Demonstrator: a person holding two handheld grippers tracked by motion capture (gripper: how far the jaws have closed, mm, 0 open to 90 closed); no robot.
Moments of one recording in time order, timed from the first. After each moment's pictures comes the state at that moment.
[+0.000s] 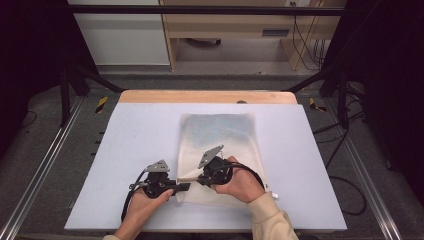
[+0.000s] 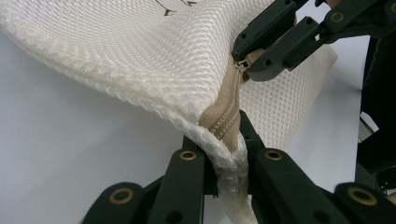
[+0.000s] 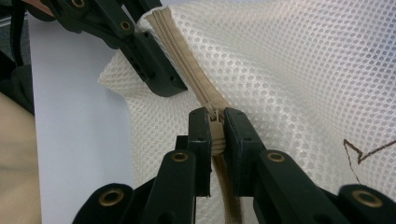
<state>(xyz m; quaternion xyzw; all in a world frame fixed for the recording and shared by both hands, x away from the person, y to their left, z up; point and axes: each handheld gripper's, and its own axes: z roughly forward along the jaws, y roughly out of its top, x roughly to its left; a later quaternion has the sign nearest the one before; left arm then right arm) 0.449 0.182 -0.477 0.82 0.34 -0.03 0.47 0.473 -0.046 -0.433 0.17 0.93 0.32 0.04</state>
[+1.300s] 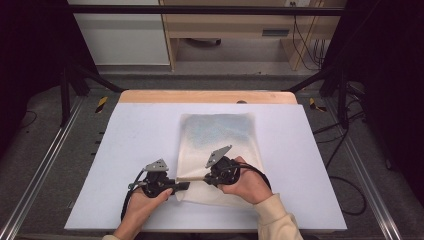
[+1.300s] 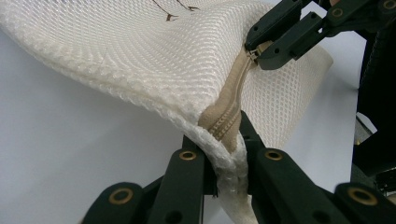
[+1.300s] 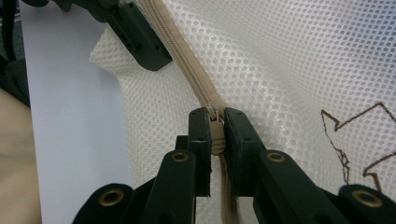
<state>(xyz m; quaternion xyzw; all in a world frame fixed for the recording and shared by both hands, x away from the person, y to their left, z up) 0.449 0.184 -0.474 0.81 0.34 -0.02 0.47 0.469 -0.064 -0.430 0.19 0.93 0.32 0.05</state>
